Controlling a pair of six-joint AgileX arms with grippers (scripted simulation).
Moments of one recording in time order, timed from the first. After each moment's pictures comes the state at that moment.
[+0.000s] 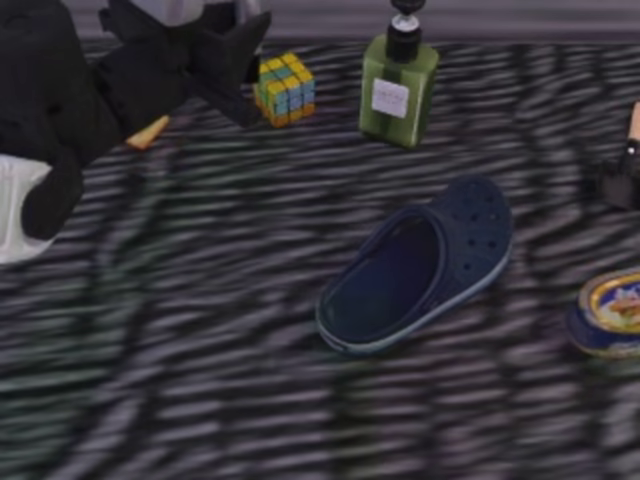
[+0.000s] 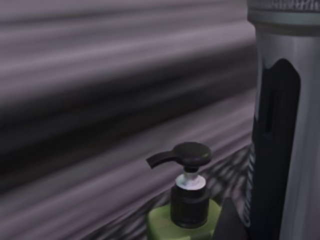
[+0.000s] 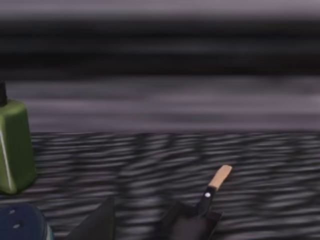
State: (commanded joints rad) left arm -0.29 1.68 0.86 0.81 0.51 0.02; right arm 0.00 0.00 0.00 0.00 0.00 0.00
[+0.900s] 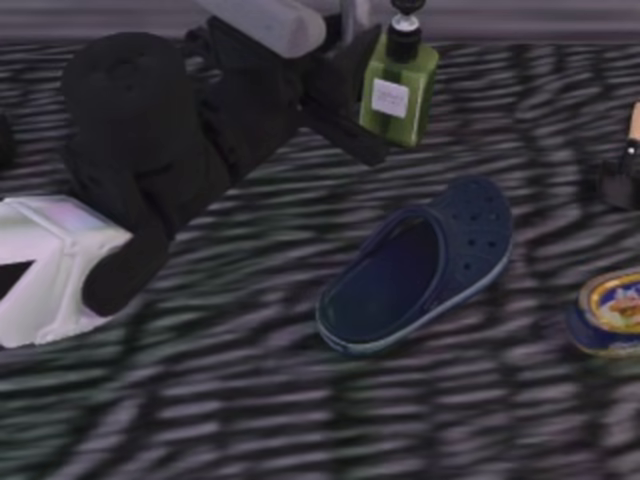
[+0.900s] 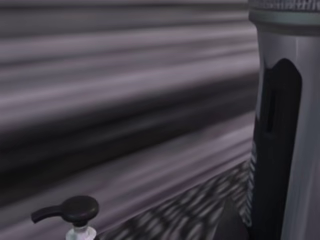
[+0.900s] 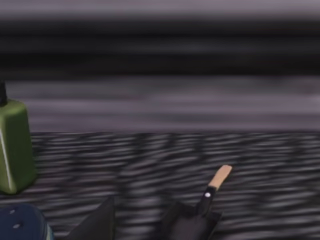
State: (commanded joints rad) left arm -0.63 1.52 0.79 0.78 0.15 -0.01; right arm 0.00 0.00 0.00 0.00 0.00 0.00
